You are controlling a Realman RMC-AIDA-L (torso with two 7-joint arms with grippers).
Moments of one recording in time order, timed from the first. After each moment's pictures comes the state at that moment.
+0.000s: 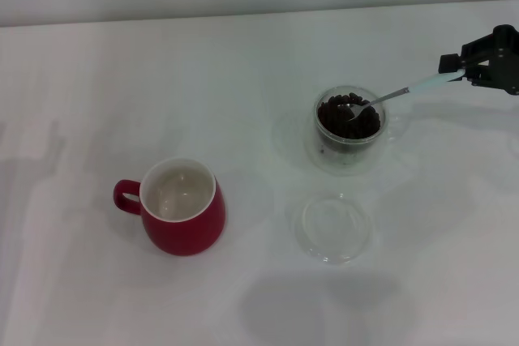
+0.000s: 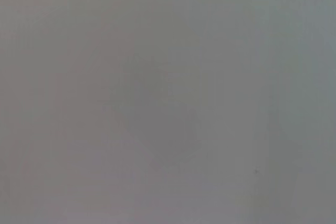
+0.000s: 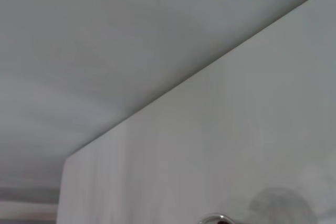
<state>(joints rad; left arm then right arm) -0.34 -2.08 2.84 0.23 -1.41 1.55 -0.18 0.78 1.77 -2.82 0.48 0.15 -1.63 2.36</state>
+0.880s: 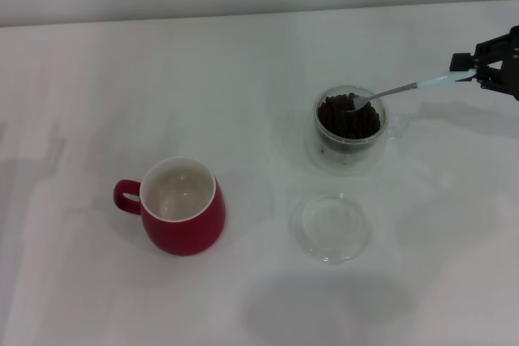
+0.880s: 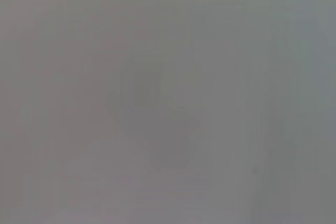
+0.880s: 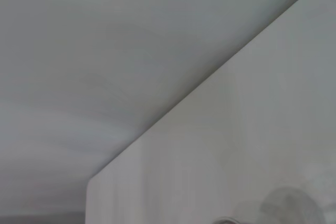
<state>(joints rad) -0.34 -2.08 2.84 0.23 -1.41 1.55 -0.18 0.71 1.76 -2.82 0.43 0.23 -1.64 2.40</state>
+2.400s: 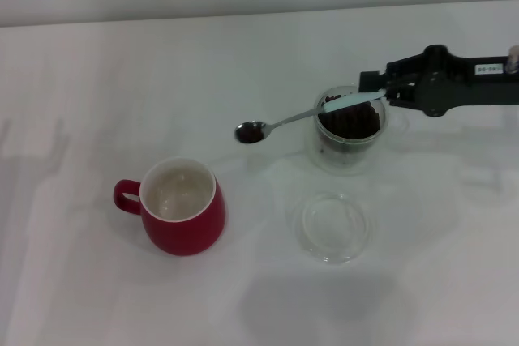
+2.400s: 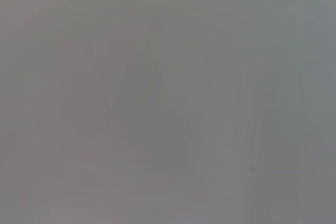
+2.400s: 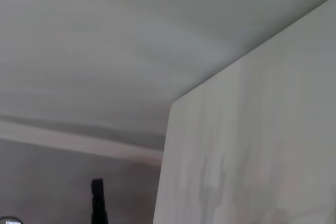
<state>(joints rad) -0.35 -2.08 2.84 0.23 -1.41 1.54 -0.18 0.77 1.89 -2.82 0.42 0.26 -1.77 2.24</state>
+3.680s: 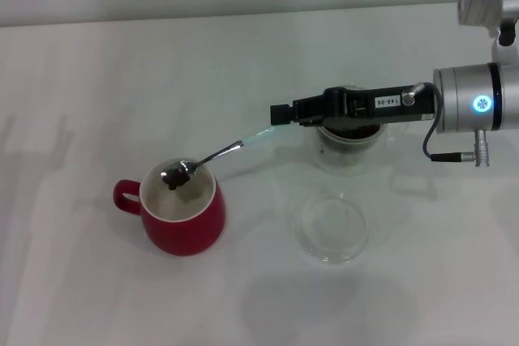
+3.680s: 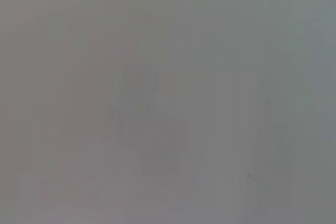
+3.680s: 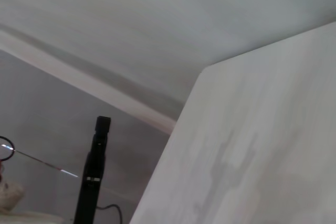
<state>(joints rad) -0.37 -2.09 2.84 0.23 -1.41 1.54 -0.18 0.85 2.00 -2.82 0.31 0.22 -1.62 1.94</state>
